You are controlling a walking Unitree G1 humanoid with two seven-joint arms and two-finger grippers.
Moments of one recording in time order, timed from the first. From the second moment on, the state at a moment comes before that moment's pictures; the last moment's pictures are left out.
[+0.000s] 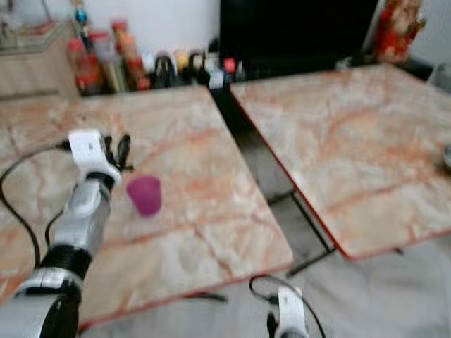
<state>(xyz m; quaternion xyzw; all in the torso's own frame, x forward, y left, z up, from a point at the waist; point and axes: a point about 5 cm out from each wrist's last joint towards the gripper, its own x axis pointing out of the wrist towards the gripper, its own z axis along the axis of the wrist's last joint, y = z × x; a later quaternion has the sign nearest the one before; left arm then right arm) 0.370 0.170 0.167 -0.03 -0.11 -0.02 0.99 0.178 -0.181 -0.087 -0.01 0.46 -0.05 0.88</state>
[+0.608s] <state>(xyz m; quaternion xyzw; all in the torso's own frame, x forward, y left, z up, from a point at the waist) 0.380 0.187 0.172 0.02 0.01 -0.07 1.00 0.171 -0.189 -0.090 -0.01 0.47 -0.06 0.88</state>
